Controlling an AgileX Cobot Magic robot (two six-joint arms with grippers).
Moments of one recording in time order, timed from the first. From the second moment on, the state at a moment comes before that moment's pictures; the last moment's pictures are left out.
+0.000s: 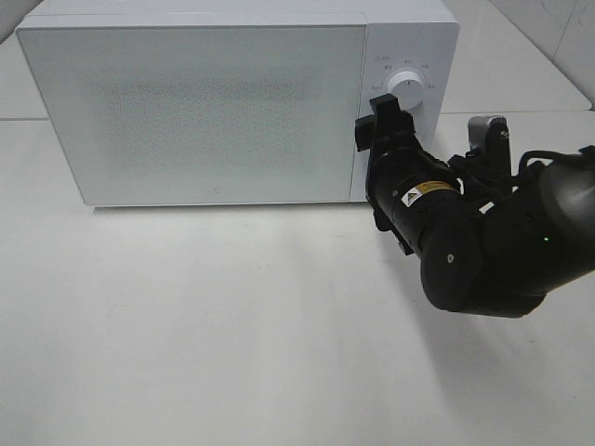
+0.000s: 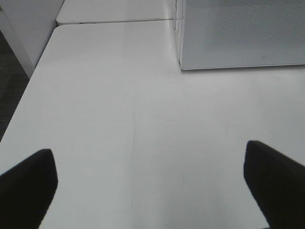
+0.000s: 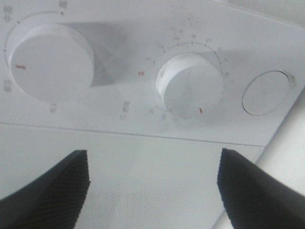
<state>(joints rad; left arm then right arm) 0.02 0.00 -0.52 -0.03 1.07 0.07 0.69 1.92 -0.67 0.66 -1.08 1.03</state>
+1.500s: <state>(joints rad) 0.02 0.00 -0.52 -0.03 1.07 0.07 0.54 1.27 -0.72 0.18 0.53 0.06</state>
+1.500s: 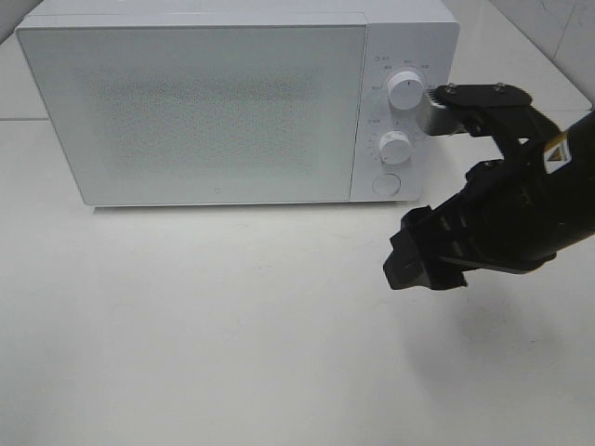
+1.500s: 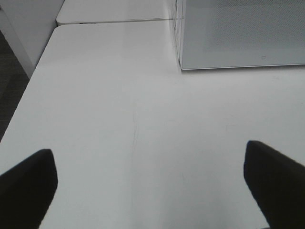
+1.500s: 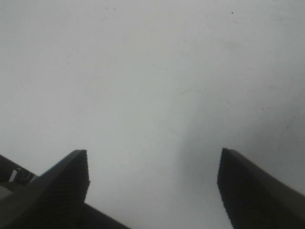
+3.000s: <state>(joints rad) 0.02 0.00 -0.52 -0.03 1.07 0.07 0.15 0.11 -0.61 0.05 0.97 0.00</state>
